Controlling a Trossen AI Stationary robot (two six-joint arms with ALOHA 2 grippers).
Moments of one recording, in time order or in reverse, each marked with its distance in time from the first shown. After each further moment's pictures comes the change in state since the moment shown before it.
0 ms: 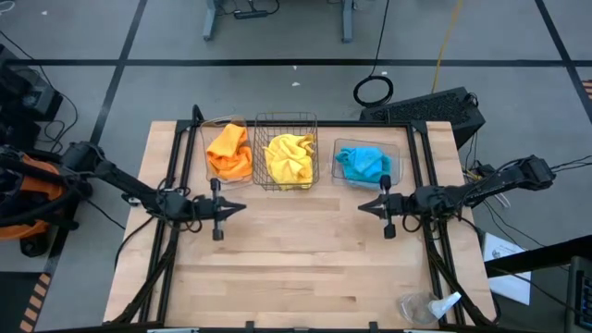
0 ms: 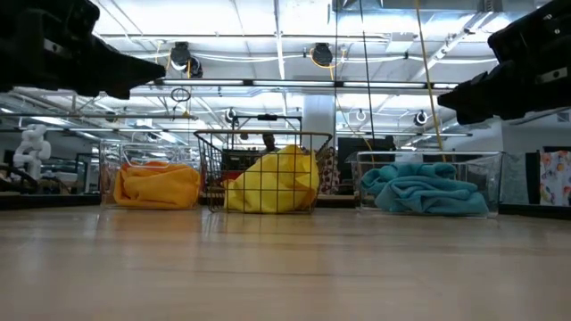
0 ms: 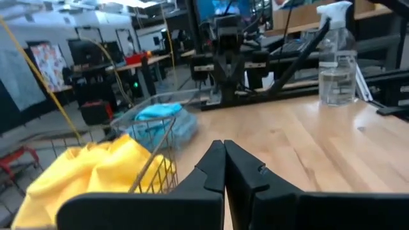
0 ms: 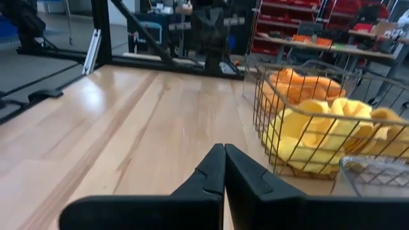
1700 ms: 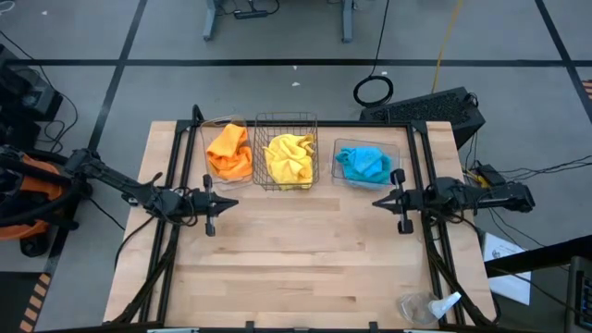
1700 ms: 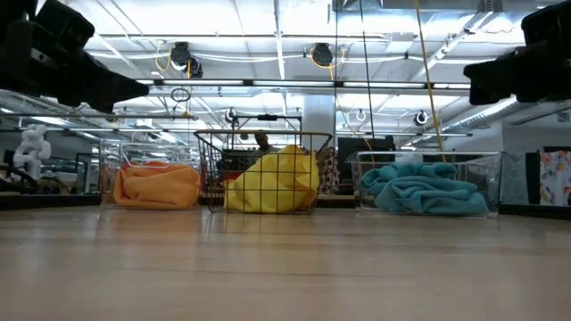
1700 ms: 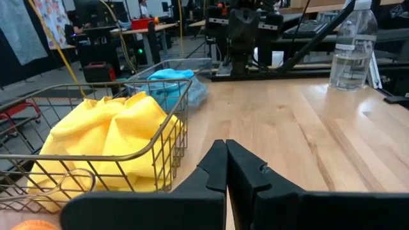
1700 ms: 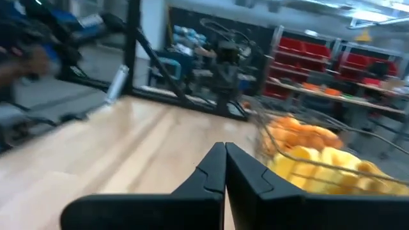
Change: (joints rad) left arm -0.005 -0.460 -0.002 -0.600 -0.047 -0.171; right arm -0.136 -0.590 0.000 -0.438 -0.224 -0.118
